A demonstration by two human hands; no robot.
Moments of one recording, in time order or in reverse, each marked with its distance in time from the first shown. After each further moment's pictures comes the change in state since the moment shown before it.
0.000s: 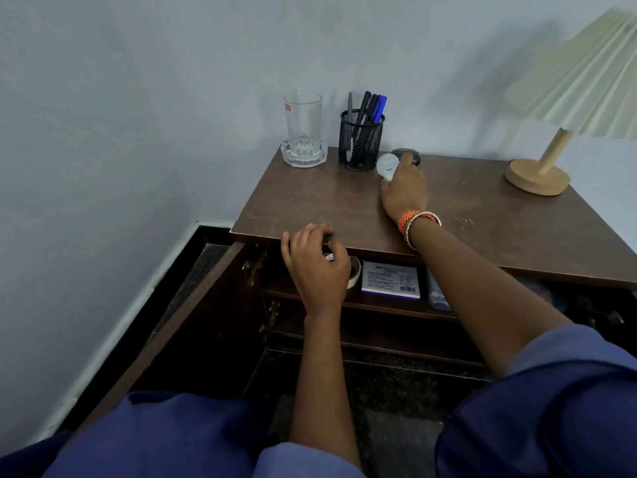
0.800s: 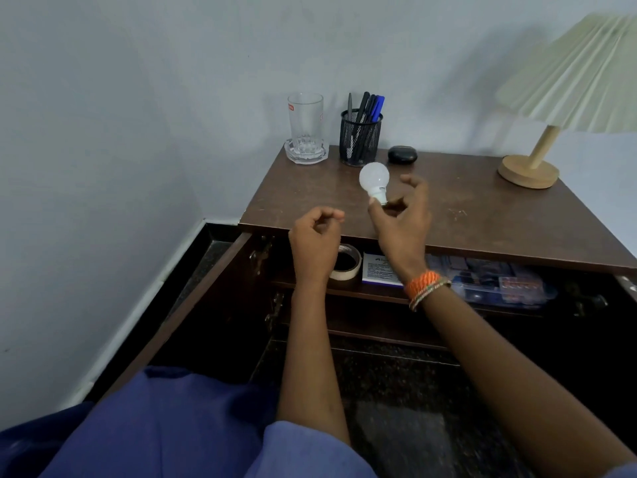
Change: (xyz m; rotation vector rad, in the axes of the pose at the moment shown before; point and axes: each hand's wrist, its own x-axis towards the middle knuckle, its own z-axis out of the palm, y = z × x) left_hand 0.019 0.022 -0.036 -0.466 -0.270 -0.253; right_hand -0.119 -0.025 -0.049 0.734 0.124 0.040
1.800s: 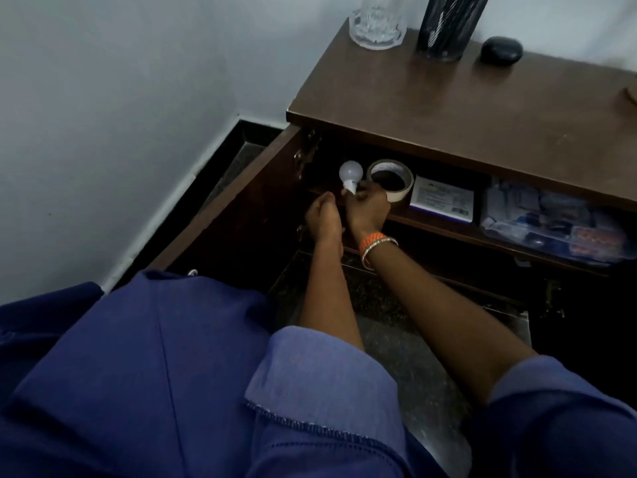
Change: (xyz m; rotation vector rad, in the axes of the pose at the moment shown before) left_hand -0.031 -0.113 -0.029 -0.380 0.323 -0.850; right_hand -0.108 0.067 0.120 -0.151 -0.237 0.464
